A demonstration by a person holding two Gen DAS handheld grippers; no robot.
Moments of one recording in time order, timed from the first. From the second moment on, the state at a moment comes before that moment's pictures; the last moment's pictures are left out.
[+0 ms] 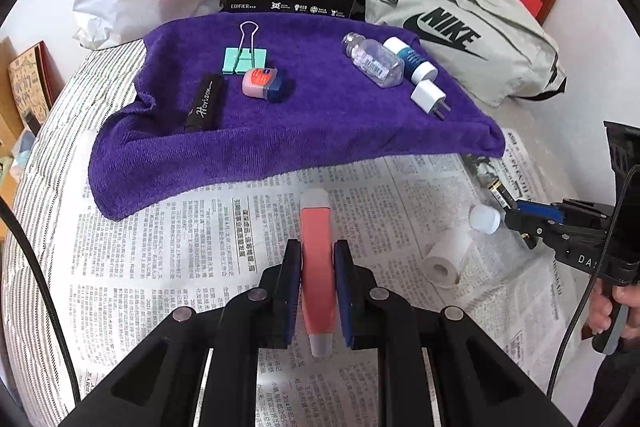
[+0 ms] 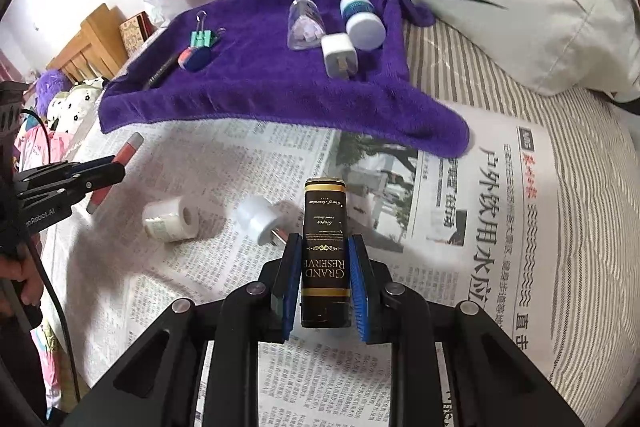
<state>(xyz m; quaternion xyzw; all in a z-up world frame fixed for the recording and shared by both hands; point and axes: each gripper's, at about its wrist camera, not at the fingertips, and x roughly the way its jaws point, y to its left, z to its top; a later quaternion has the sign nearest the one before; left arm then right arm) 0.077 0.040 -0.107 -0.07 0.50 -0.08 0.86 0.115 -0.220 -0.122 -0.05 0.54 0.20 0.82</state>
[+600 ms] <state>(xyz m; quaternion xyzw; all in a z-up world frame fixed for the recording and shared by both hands) 0.118 0.051 -0.070 -0.07 0.47 -0.09 0.88 0.165 -0.183 -0.077 -0.06 0.50 0.25 0.83</state>
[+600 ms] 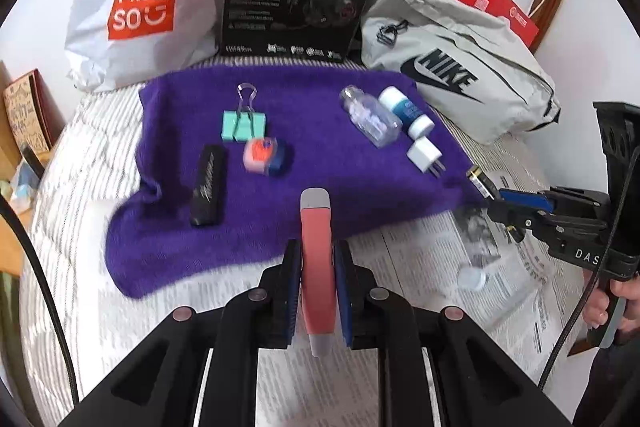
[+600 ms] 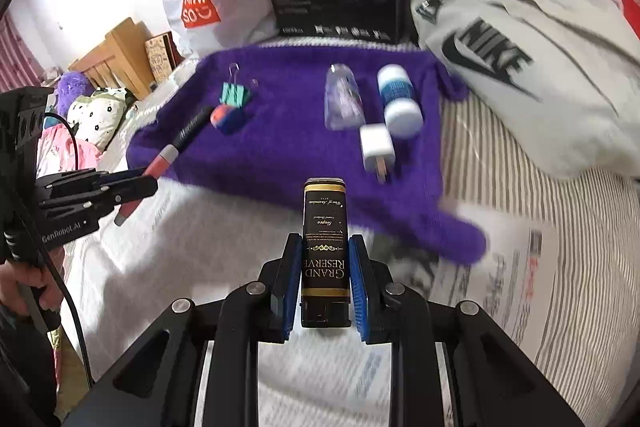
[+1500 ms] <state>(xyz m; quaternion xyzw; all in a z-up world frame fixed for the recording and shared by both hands) 0.178 0.081 -0.082 -0.07 0.48 -0.05 0.87 0.255 -0.111 -0.136 -0.12 0.53 0.26 0.79</state>
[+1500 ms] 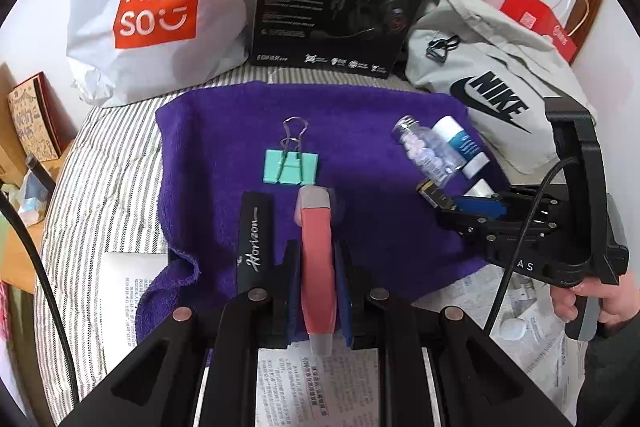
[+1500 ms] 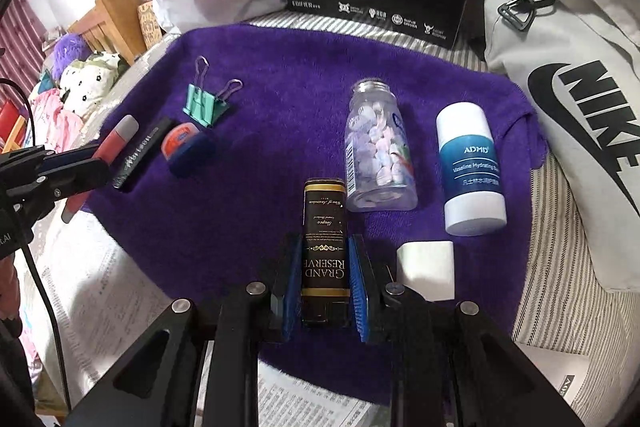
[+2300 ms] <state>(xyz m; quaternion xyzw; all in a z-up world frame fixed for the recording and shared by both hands) 0.216 0.079 -0.111 -0.05 0.52 -0.03 0.85 0.223 -0.142 -0.097 -0.09 0.50 0.27 0.82</state>
